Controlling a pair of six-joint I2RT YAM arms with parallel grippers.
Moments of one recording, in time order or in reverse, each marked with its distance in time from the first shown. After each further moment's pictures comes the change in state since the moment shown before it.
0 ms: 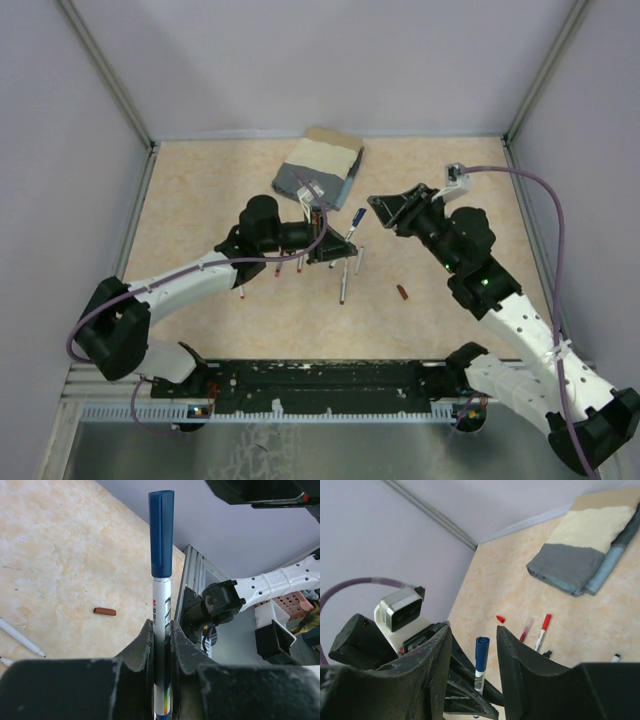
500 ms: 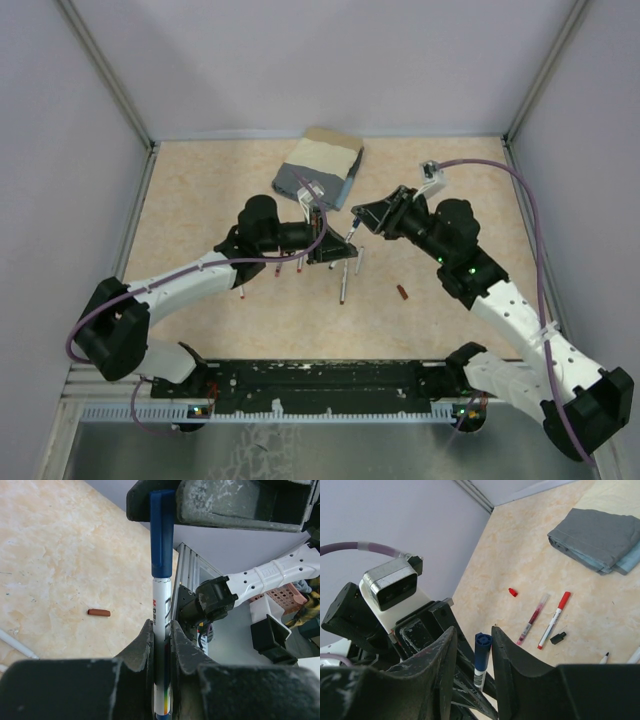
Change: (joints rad) left arm 0.000 -0.004 -0.002 0.020 0.044 -0.002; right arm -0.005 0.121 0.013 0.038 -0.229 -0.010
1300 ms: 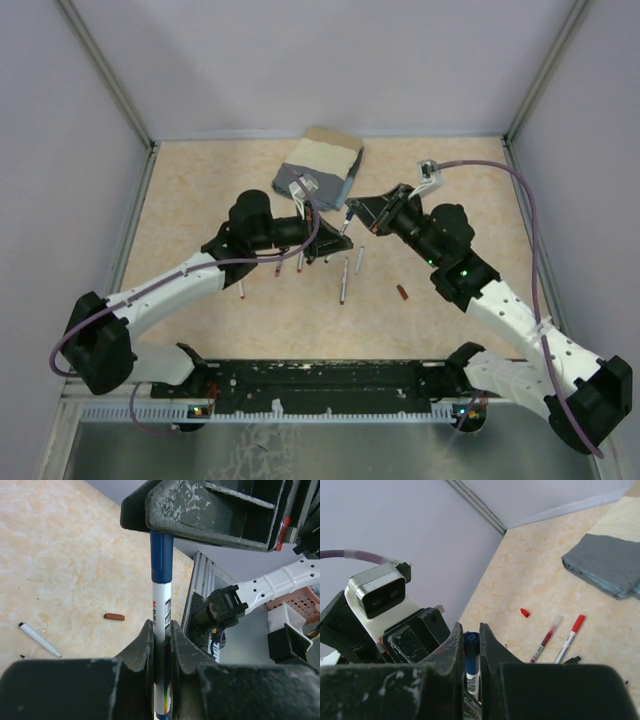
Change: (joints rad) left arm -0.002 -0.087 0.052 -0.134 -0.108 0.075; right arm 0.077 0.032 -0.019 0.135 0.078 0.016
